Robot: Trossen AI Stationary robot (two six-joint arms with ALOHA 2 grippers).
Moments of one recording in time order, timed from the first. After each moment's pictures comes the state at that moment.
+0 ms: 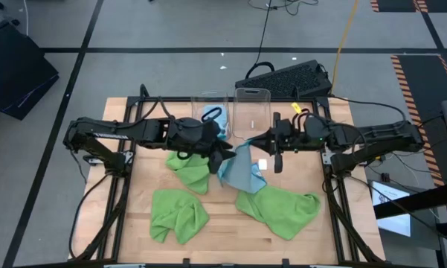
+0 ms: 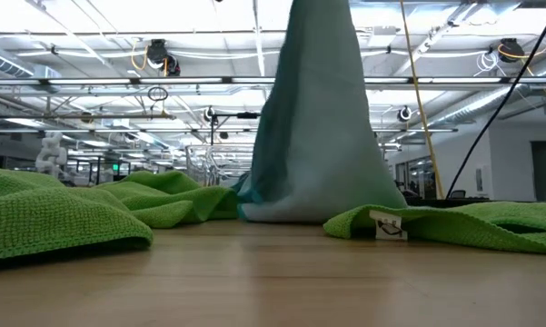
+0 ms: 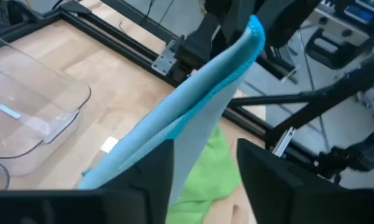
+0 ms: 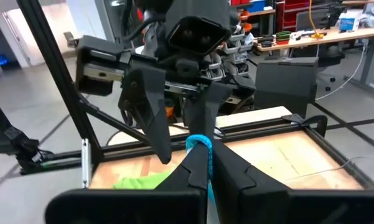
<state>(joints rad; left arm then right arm) -0.08 1.52 1.55 -0.47 -0.09 -0.60 0.09 1.10 1.04 -0.05 0.13 0.19</state>
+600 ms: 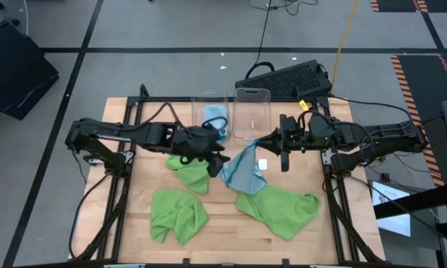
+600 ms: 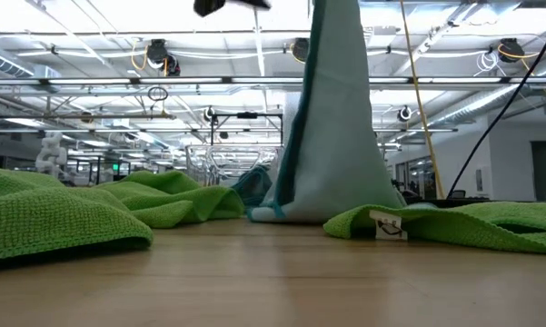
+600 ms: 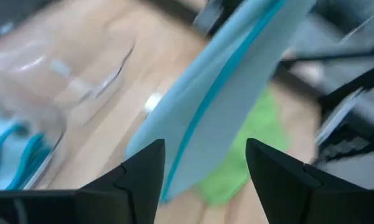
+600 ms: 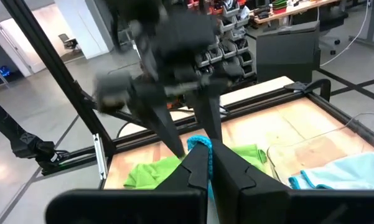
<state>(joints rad) -0.11 1.55 1.54 -0.67 -0.17 -0.60 0.09 1.04 1.04 -0.19 0.13 0.33</state>
